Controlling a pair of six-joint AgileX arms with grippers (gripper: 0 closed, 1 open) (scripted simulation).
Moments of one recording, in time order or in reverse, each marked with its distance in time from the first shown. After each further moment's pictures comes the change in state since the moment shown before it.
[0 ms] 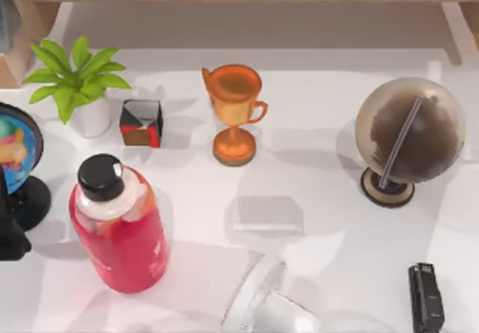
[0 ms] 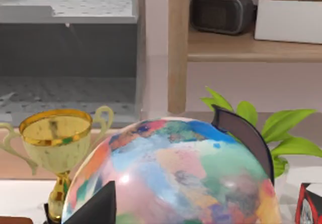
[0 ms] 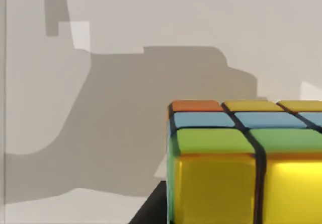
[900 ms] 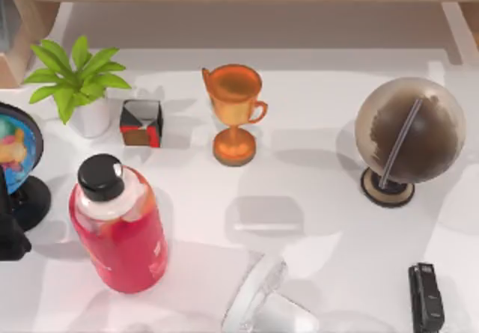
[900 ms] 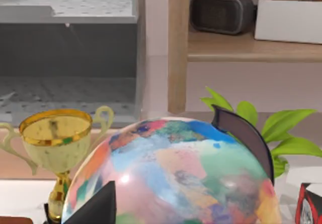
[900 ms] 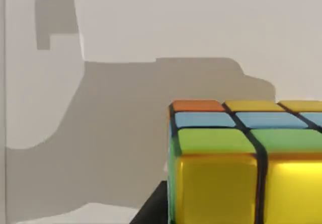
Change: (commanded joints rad) left arm 0.000 0.000 0.000 0.000 0.000 0.000; right arm -0.003 -0.077 -0.171 0.096 0.002 0.016
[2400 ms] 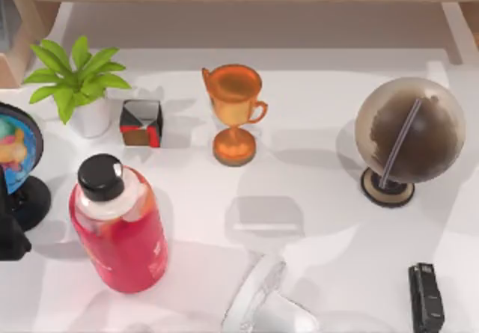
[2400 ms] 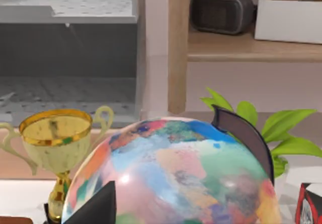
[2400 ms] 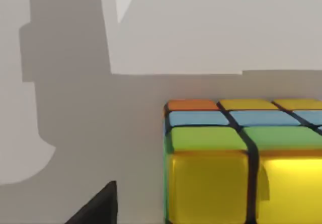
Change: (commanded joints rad) left arm 0.000 0.000 0.000 0.000 0.000 0.000; right arm 0.007 0.069 0.027 0.040 -0.009 0.000
